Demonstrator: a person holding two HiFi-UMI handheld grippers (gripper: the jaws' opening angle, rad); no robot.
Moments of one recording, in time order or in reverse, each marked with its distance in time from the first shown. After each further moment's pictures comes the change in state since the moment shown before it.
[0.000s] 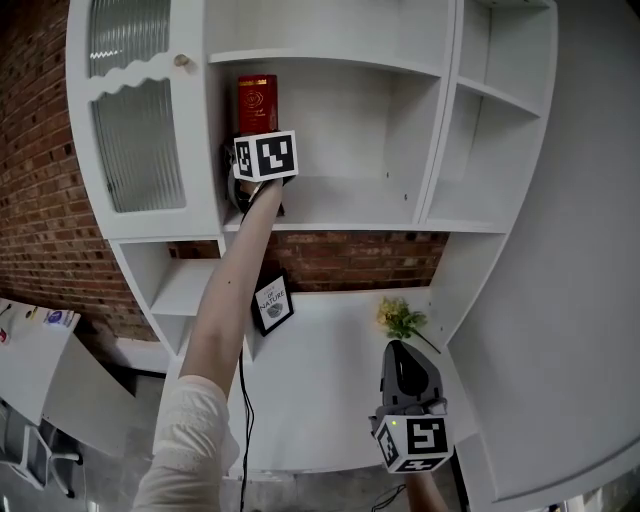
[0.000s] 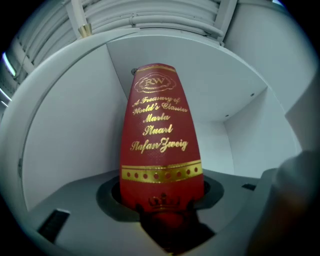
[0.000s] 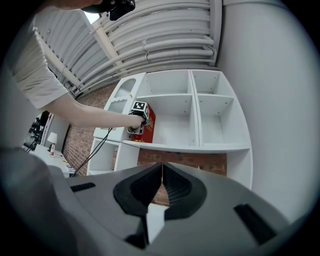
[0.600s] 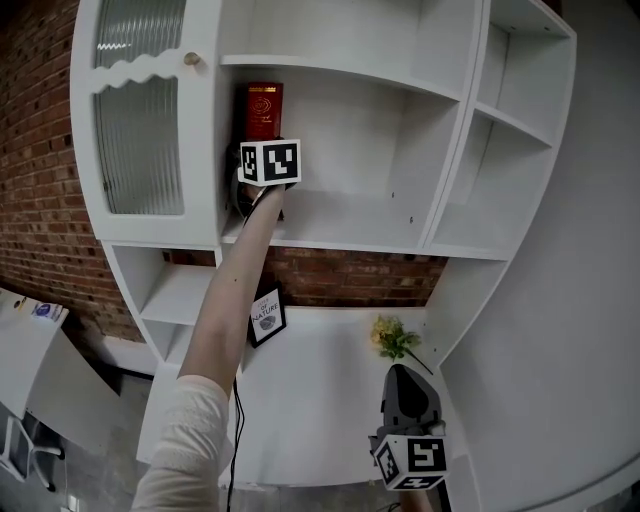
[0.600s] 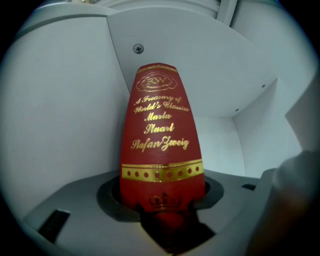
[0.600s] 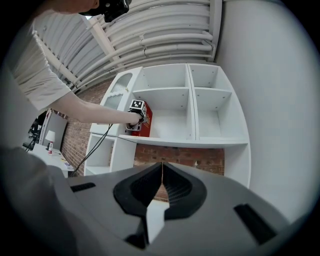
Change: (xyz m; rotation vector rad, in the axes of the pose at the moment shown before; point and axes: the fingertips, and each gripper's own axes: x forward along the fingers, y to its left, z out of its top) left arm 0.038 0.011 -0.008 0.007 0.003 0.019; right arm 0.007 -0.016 -0.019 0.013 0.053 -0.024
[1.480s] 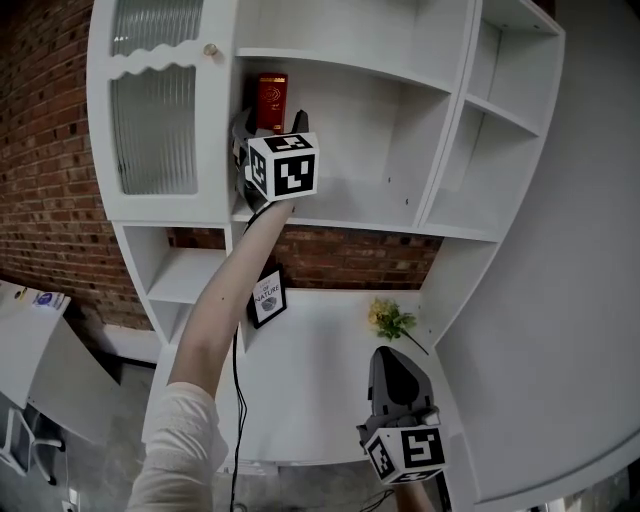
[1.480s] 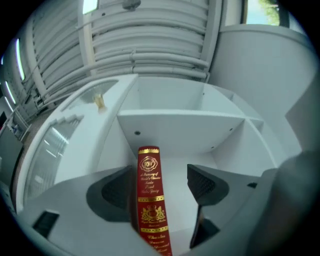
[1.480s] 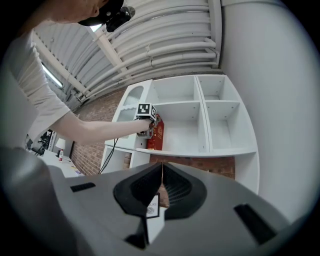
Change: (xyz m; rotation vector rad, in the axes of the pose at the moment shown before) left arm -0.110 -0.019 0.071 0.025 -0.328 -0.056; right arm -0.036 0.054 0.050 -0.008 -0.090 0.092
